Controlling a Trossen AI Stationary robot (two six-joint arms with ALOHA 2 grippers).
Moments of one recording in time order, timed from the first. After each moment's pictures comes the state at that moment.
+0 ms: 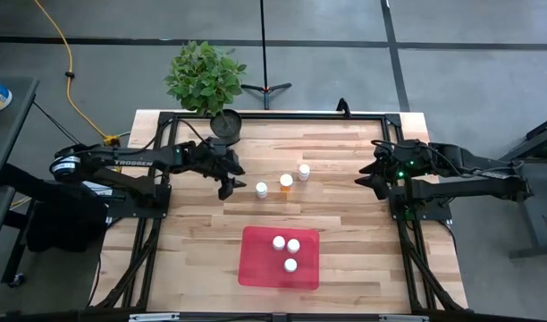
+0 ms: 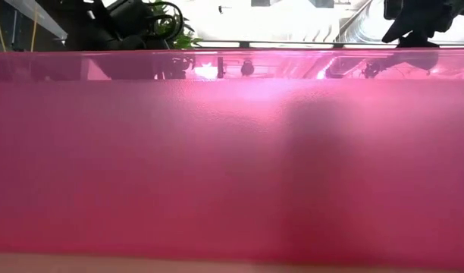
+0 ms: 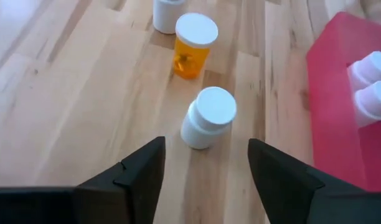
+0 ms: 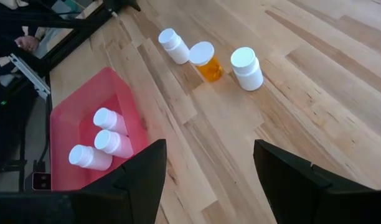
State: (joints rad) left arm 0.27 1.19 0.63 -0.16 0.20 -0.06; right arm -0.12 0.60 0.76 -0.84 -0.03 0.60
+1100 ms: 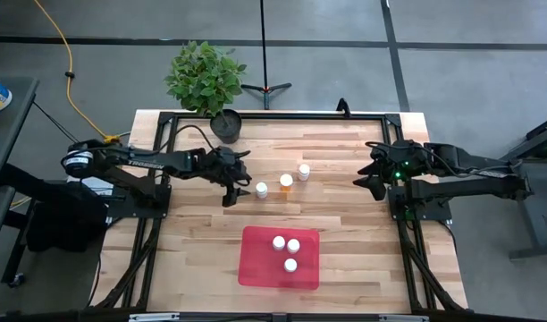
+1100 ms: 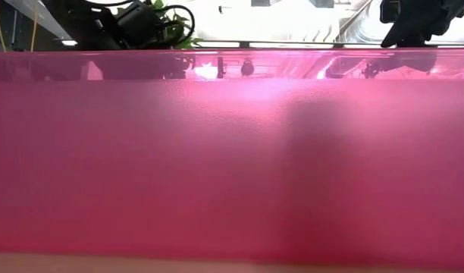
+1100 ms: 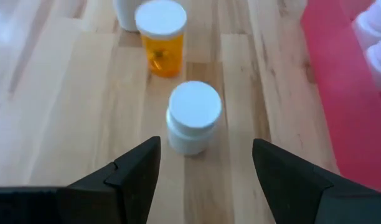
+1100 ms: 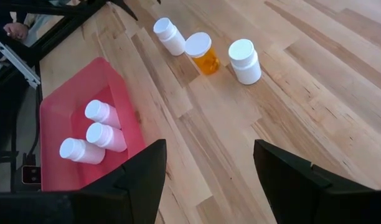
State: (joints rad) left arm 0.20 1.32 0.63 -0.05 0.18 0.11; right arm -0.12 0.63 0.76 -0.84 -0.04 0.57
